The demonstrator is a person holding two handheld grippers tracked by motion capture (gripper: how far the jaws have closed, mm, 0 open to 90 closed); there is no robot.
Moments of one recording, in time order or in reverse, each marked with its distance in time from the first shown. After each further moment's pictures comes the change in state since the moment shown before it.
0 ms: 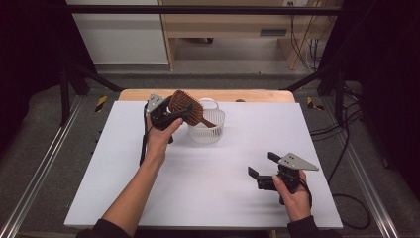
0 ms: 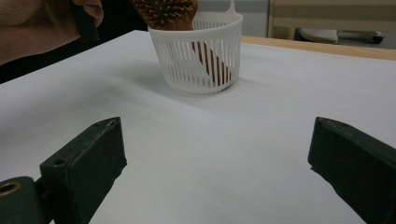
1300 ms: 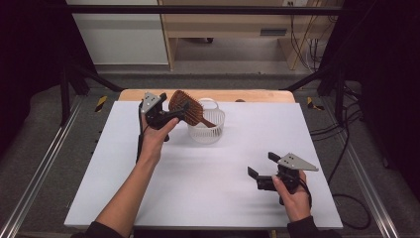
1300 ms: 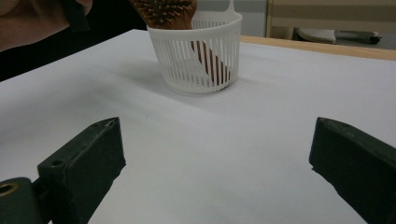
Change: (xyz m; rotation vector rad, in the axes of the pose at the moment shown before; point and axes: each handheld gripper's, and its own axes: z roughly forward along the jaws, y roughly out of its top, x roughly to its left) left arm 0.002 0.011 -0.012 -0.031 0.033 0.052; right arm 0.001 0.000 0.000 0.000 -0.007 -0.003
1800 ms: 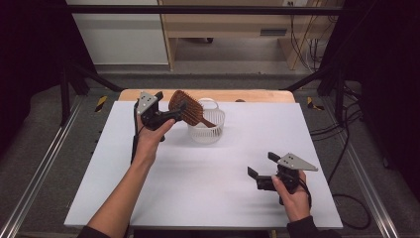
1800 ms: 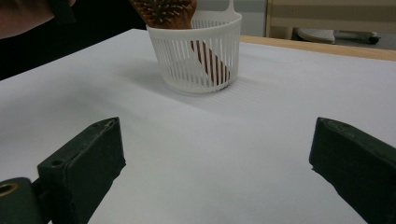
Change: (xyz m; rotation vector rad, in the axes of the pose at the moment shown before) left arm 0.000 0.012 -0.015 -0.017 -0.007 0.035; right arm 0.001 0.000 0.001 0.002 -0.003 -0.003
